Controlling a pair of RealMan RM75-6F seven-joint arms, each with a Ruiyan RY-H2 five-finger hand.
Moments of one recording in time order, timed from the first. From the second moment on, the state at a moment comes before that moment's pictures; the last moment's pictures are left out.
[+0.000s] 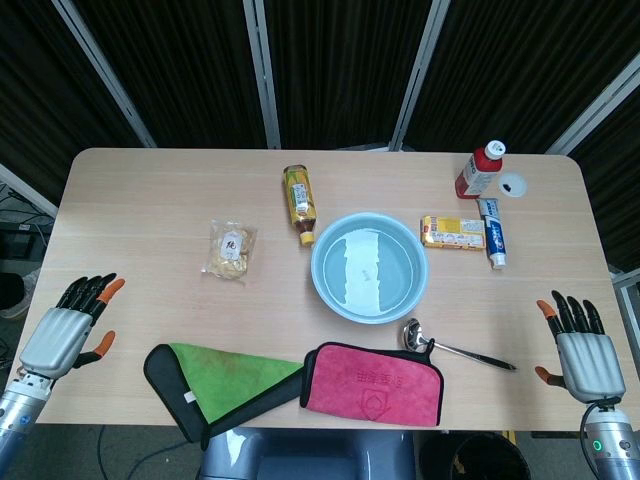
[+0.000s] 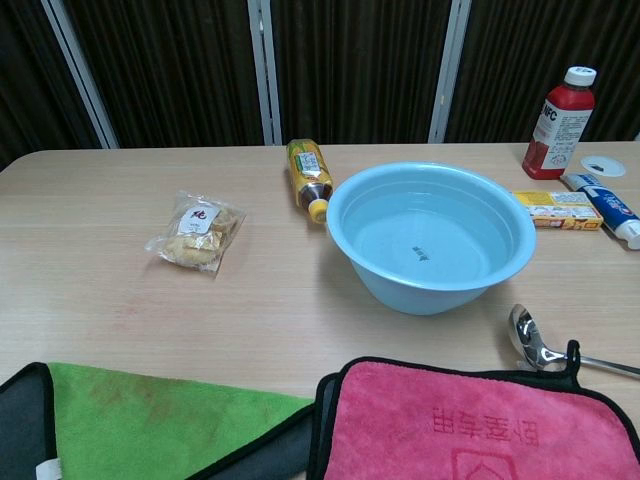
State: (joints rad) left arm -0.25 -1.13 0.03 -1.58 1.57 1.30 0.00; right arm 0.13 -1.14 0.01 -1.61 -1.38 1.38 -0.28
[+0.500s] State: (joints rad) left arm -0.26 -1.13 0.03 -1.59 1.57 1.29 -0.04; right arm 0.12 -1.17 0.01 -1.61 -1.36 1.36 -0.33
